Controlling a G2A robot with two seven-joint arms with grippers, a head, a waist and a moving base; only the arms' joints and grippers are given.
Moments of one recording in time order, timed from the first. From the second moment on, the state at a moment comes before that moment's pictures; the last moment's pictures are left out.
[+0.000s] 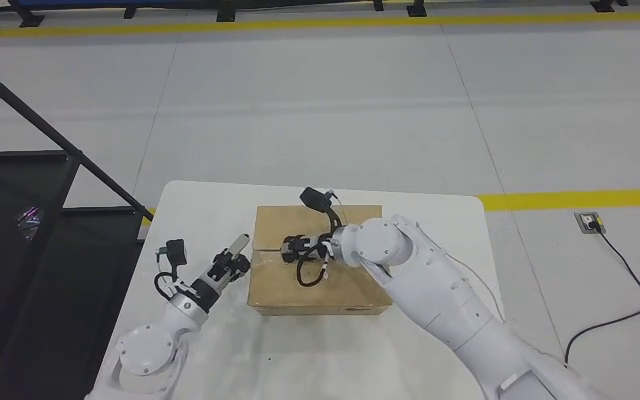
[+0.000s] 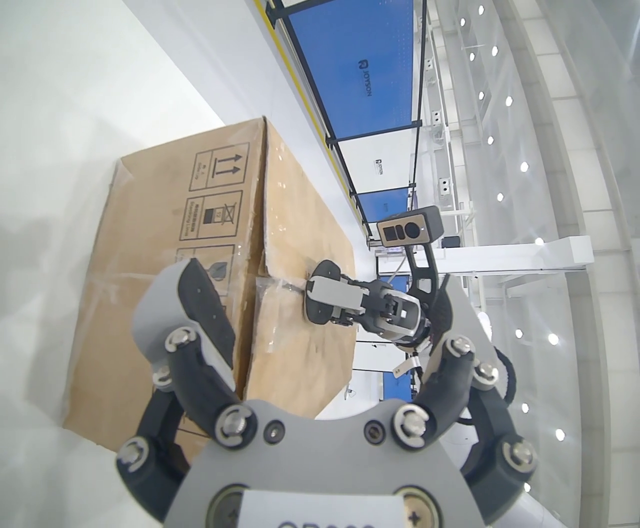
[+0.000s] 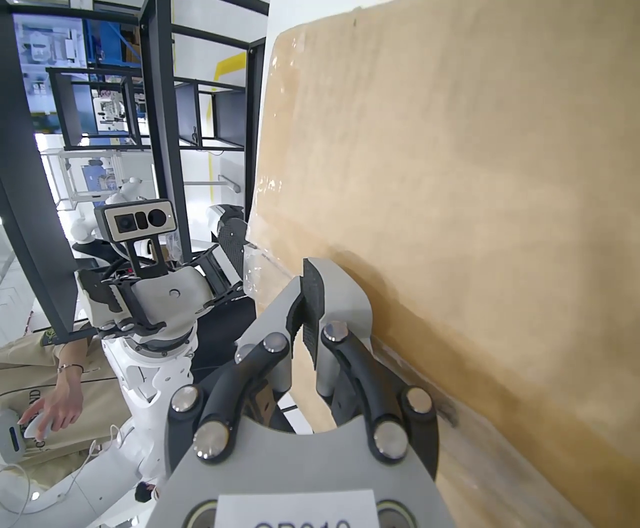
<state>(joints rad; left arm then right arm) 1.27 -1.17 -1.48 -1.66 -0.09 -0.08 -0.41 -0.36 -1.48 0.68 -0.95 0.02 0.07 0.84</state>
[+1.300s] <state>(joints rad) 1.33 -1.16 -1.59 -1.71 -0.14 -0.10 -0.41 -0.59 -1.30 1.09 -1.22 -0.17 0.25 1.05</state>
